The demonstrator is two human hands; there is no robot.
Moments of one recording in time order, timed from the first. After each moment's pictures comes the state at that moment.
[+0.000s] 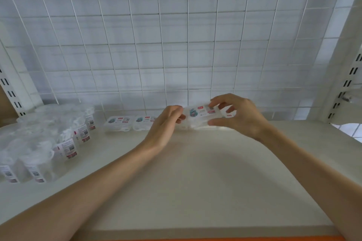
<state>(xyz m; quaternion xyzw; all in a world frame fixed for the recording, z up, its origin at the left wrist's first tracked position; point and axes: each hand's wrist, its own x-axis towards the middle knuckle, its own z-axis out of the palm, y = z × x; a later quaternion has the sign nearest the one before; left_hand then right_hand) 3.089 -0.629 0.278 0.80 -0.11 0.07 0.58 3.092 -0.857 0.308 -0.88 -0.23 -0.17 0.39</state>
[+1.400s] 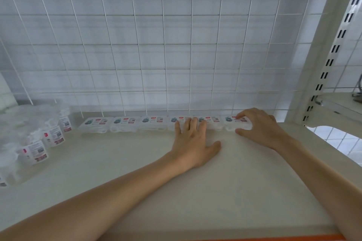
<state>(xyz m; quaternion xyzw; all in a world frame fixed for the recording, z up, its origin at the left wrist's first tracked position) 3.084 -0.751 0.253 0.97 -0.19 0.09 0.11 3.106 -0.977 0.272 -0.98 -0.06 -0.15 0.15</state>
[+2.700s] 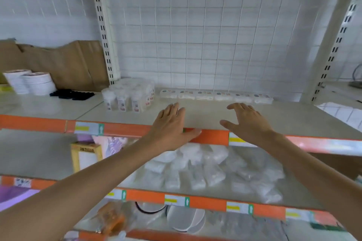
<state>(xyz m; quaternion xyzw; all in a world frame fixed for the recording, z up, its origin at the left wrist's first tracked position) 2.828 -0.552 0.287 0.98 -0.11 0.12 0.07 2.862 -0.783 0.298 -0.97 -0.13 -0.15 0.12</state>
